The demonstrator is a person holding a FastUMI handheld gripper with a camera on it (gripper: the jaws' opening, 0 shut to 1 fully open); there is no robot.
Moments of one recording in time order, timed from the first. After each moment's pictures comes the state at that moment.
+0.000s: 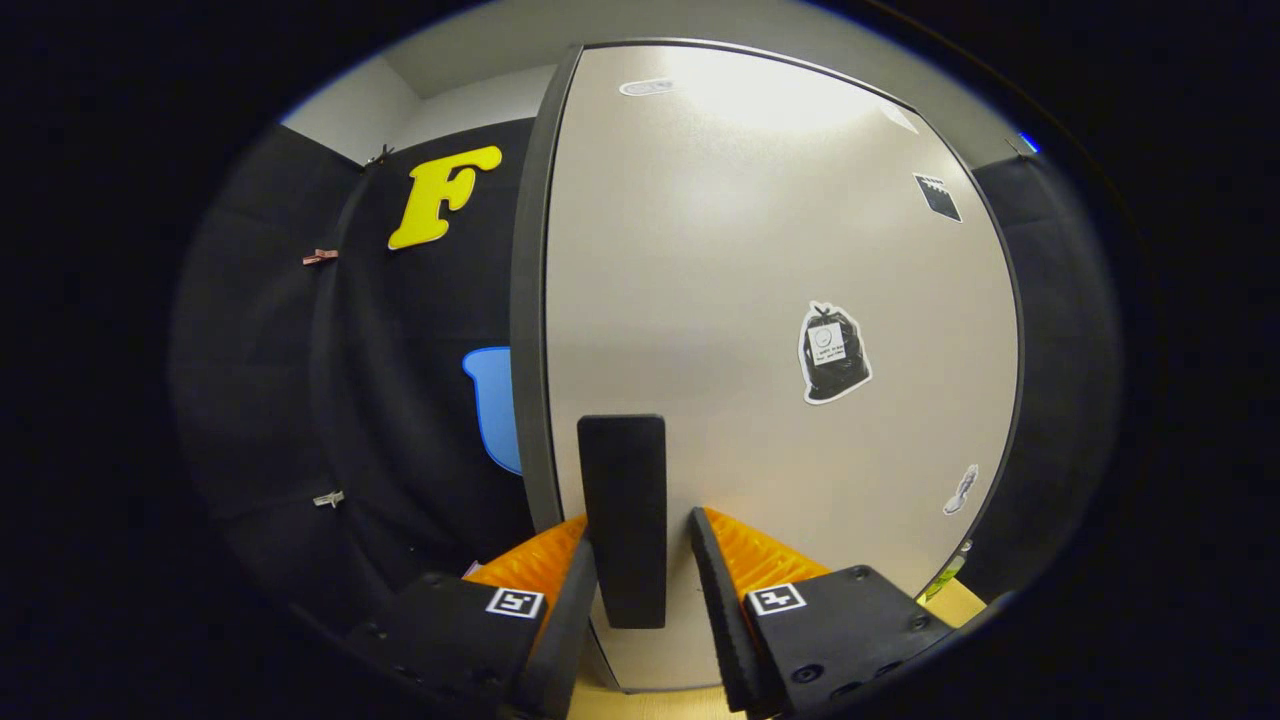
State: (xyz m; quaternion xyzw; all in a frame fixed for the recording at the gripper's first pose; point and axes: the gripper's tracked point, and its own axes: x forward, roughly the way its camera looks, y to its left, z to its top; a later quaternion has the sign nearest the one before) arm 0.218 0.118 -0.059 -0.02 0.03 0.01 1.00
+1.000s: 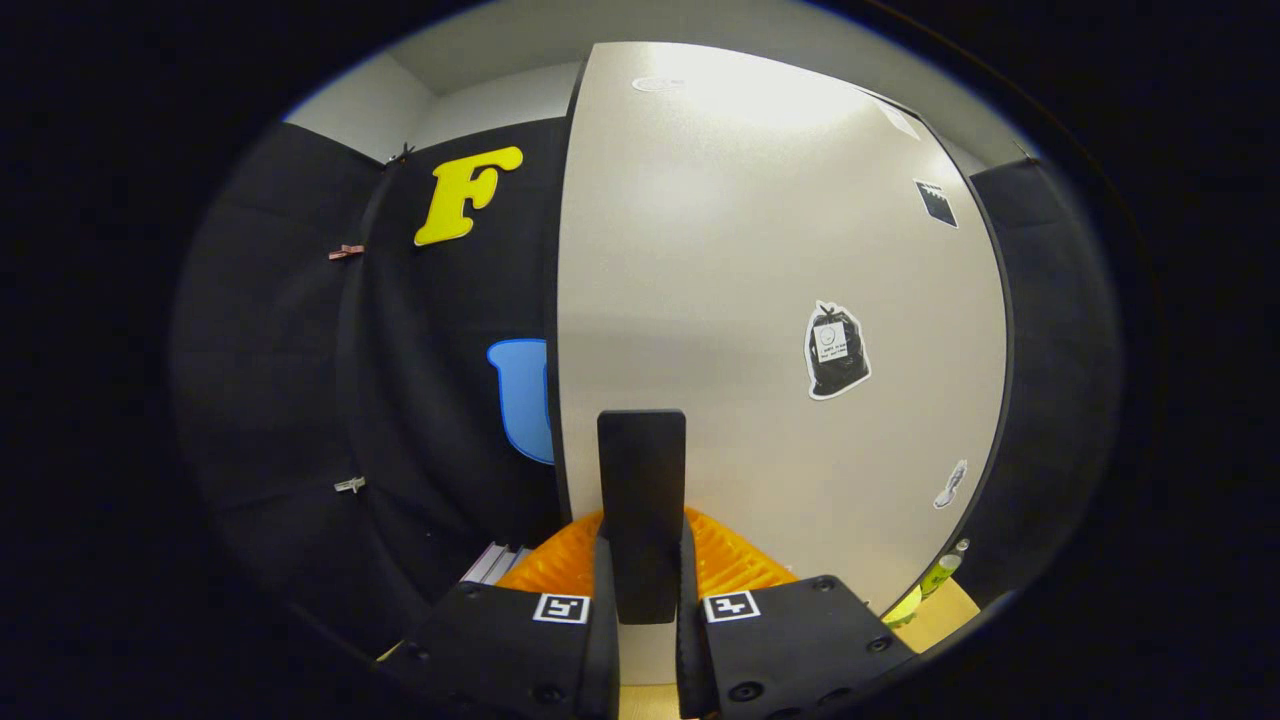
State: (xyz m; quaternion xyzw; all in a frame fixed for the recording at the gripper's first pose) arm 0.184 0.118 -0.053 -0.02 0.05 0.04 1.00
